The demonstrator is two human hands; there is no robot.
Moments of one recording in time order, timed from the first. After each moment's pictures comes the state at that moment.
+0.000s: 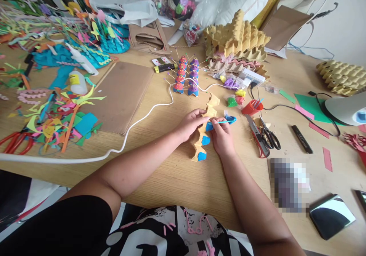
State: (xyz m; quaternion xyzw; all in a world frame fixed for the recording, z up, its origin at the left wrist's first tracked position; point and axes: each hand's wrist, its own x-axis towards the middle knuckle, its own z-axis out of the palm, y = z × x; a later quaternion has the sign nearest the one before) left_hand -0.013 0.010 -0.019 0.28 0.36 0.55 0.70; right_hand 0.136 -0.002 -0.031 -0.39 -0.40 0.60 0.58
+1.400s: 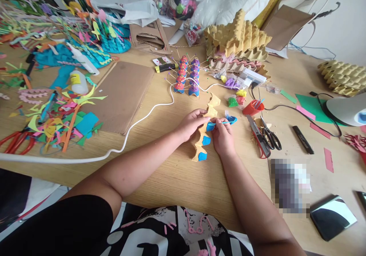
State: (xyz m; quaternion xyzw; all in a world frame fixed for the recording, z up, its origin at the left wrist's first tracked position) left_hand -0.013 0.010 -0.016 0.29 0.36 0.55 0.70; right_hand 0.135 -0.004 -0.024 -0.39 -0.34 0.62 0.59
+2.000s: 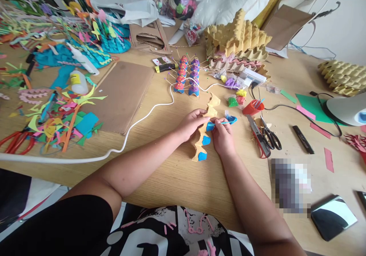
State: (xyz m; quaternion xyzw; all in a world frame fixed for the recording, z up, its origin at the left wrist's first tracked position) left_hand -0.013 0.010 -0.018 0.28 0.36 0.55 0.70; right_hand 0.135 -0.004 -0.027 -0.38 -0.33 0.63 0.59
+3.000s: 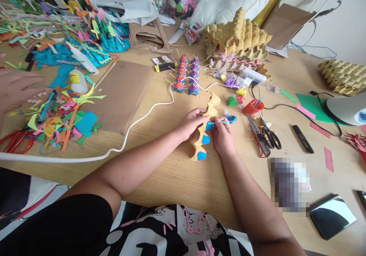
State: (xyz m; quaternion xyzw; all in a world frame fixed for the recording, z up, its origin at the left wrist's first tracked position) left_hand -0.013 0.010 -0.016 0.30 0.36 0.55 0.69; right_hand 0.134 -0.004 -0.025 -0.39 -0.35 0.62 0.59
